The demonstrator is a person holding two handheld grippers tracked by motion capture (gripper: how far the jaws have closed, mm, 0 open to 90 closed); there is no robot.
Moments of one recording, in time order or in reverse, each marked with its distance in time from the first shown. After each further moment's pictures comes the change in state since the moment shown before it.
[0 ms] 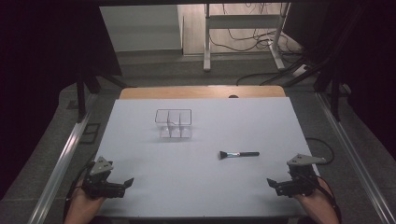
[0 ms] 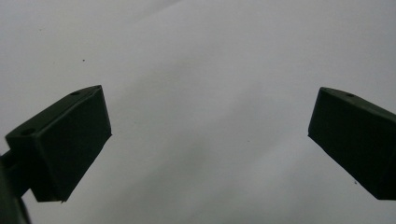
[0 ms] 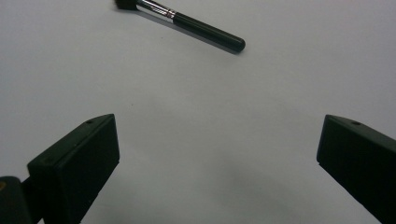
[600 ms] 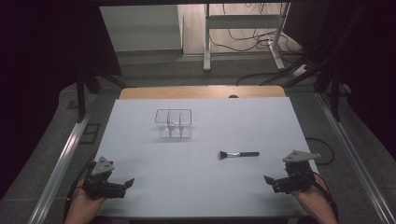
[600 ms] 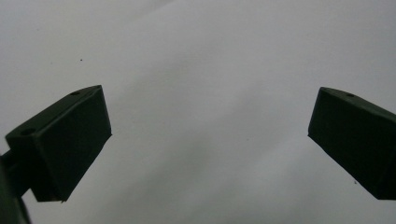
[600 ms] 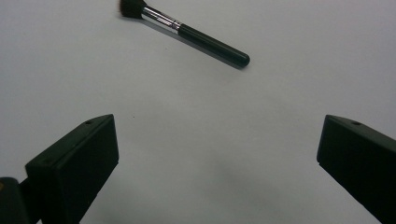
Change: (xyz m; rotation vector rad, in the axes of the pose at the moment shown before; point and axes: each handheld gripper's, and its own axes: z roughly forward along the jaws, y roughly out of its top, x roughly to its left) left arm -0.001 0.001 0.001 0.012 0.011 0.013; right arm 0.002 0.013 0.006 0.001 0.010 -0.049
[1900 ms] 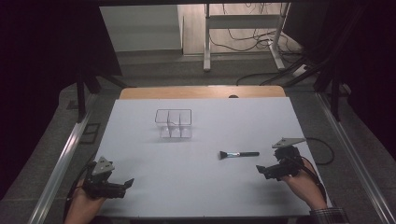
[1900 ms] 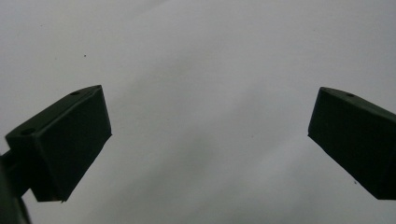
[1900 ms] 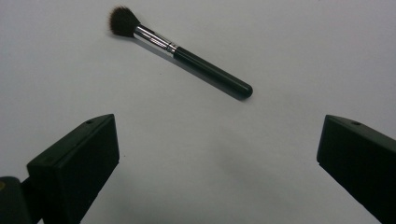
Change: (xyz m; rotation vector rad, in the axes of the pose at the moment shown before) left arm 0.000 0.000 0.001 0.012 0.011 0.001; right arm -0.008 0.036 0.027 0.066 0.023 -0.001
